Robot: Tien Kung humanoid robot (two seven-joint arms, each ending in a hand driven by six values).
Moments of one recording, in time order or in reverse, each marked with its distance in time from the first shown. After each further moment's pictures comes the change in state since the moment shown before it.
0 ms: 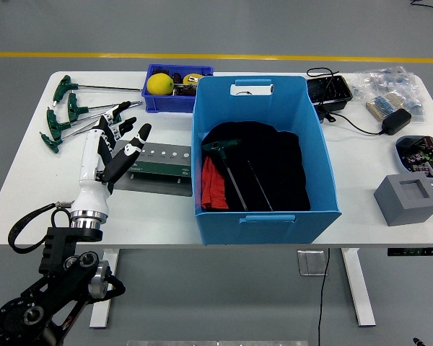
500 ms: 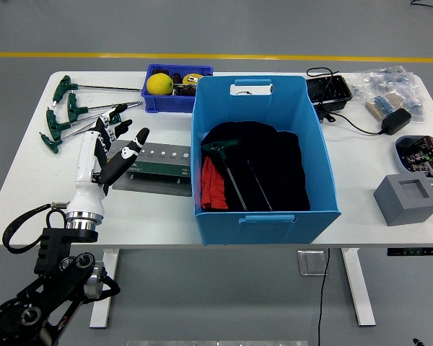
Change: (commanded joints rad) left arm -0.014 0.002 -0.006 0.007 0.015 -0.001 -0.001; right arm 0.002 -0.002 -0.039 0.000 0.041 0.000 0.005
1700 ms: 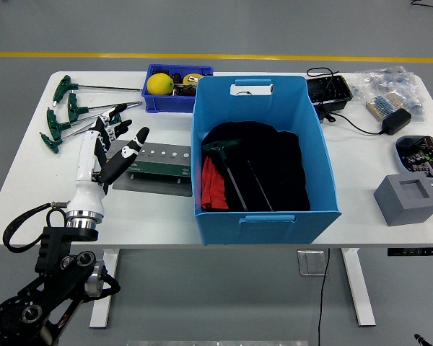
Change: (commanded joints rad) left arm -0.012 0.004 -0.002 0.006 -0.006 0.015 0.003; right arm 0.014 -0.010 -0.020 0.002 0.013 0.004 0.007
